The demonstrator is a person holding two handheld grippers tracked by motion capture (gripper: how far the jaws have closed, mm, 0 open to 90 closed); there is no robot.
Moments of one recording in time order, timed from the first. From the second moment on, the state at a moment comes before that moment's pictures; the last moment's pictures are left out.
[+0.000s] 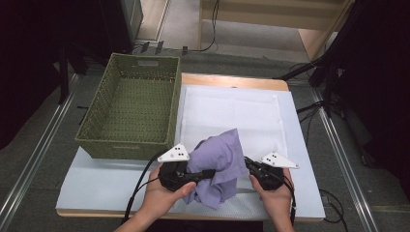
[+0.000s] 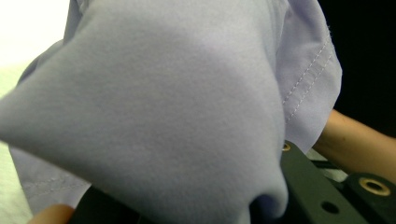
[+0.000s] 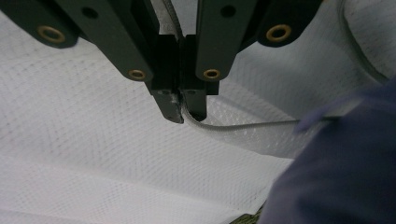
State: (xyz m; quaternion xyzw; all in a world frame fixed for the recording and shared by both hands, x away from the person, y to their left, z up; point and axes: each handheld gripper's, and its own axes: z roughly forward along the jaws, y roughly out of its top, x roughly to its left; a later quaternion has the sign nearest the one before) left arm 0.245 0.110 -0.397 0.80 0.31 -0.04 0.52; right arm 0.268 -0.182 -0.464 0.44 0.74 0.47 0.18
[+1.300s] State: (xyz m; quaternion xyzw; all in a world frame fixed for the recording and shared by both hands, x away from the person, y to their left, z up) left arm 0.259 0.068 -0.438 0.83 0.36 -0.01 0.41; right arm 0.246 -0.163 -0.425 0.40 0.72 0.53 0.18
